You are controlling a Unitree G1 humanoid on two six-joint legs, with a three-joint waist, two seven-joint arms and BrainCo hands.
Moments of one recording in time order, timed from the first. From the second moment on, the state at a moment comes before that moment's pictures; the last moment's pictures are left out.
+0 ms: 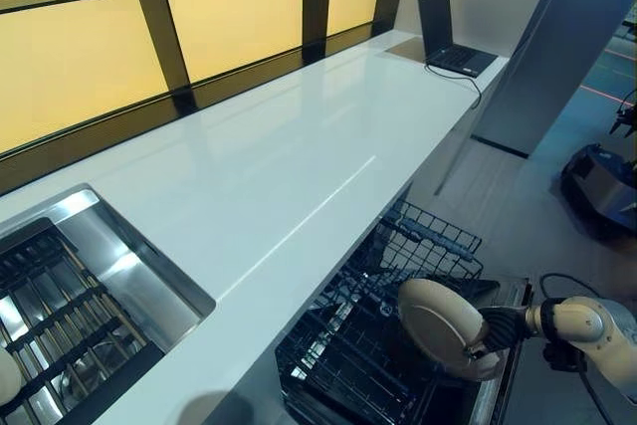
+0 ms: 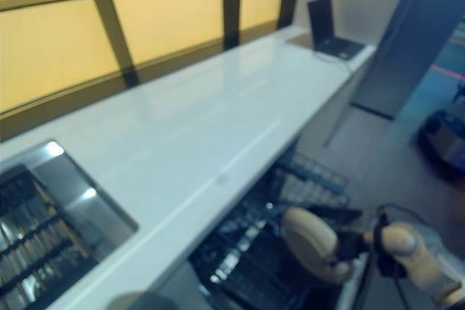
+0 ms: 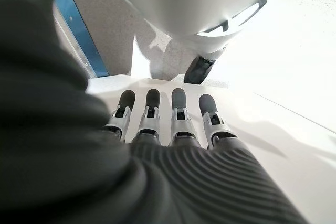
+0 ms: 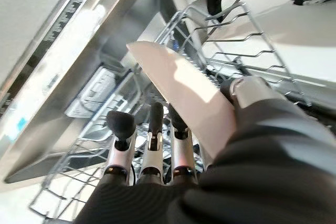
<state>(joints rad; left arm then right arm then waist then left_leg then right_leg) -0.04 0.32 -0.33 1.12 0.13 -0.08 -0.07 -0.16 -1.09 0.17 -0.12 -0.16 0.04 0.85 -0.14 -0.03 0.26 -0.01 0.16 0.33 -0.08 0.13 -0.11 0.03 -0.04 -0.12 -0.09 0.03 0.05</state>
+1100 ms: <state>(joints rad) -0.08 0.31 -0.37 1.12 0.14 -0.05 -0.09 -0.39 -0.87 0.44 0.00 -0.23 0.11 0.79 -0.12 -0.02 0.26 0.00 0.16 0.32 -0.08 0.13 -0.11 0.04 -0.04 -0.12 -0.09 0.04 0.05</state>
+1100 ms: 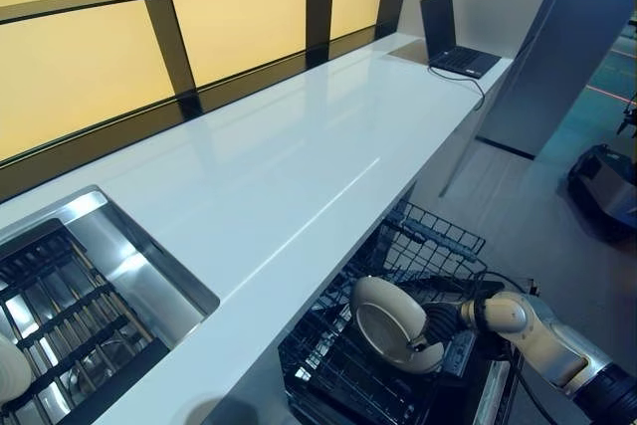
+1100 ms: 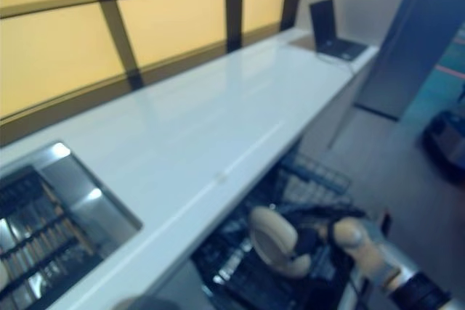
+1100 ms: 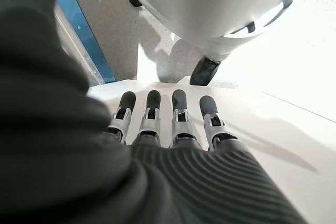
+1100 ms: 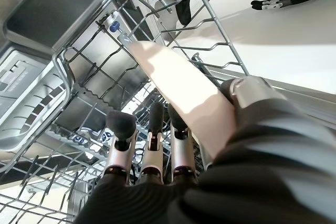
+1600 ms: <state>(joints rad) -0.11 0.29 -0.41 1.09 0.17 -0.03 -0.12 -0.43 -0.78 0.52 0.23 -0.32 0.11 0.67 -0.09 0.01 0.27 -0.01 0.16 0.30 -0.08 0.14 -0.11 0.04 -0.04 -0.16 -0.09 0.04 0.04</state>
